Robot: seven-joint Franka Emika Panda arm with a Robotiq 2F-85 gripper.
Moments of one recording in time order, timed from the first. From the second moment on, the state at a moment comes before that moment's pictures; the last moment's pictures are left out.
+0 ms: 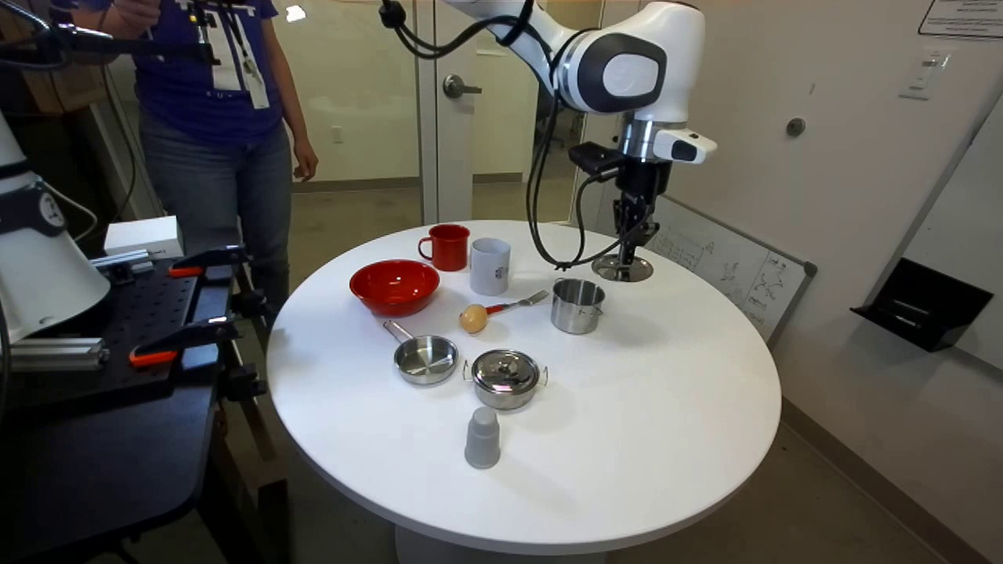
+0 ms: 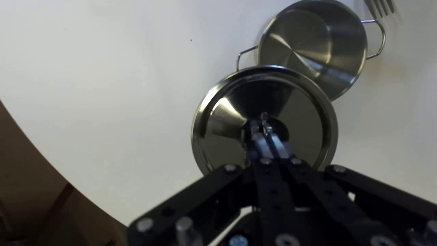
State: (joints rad) arm -0.10 1.11 -0.14 -0.99 0.05 2.12 0.12
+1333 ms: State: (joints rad) arm -0.14 1.05 -0.16 -1.36 0.08 2.27 0.36
